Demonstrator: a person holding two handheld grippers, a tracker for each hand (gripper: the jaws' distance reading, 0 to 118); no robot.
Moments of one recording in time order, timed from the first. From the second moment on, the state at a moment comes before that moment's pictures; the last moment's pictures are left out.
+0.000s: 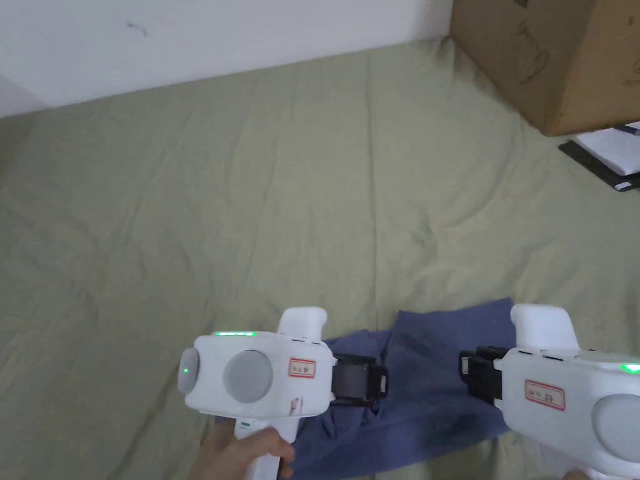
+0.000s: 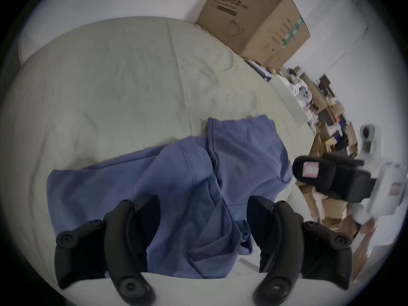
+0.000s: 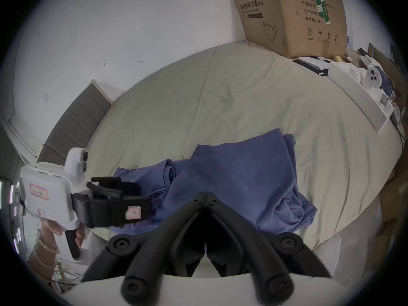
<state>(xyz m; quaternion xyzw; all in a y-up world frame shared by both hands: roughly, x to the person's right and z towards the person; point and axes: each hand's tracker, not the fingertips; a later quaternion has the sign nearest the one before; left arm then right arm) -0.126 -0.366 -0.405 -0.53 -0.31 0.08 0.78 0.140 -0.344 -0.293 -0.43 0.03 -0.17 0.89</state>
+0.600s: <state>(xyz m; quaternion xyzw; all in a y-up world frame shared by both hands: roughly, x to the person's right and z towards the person) -0.134 -0.392 -0.386 -0.56 -0.33 0.11 0.75 0.129 -0.342 -0.290 -0.42 0.05 -0.17 0.89</state>
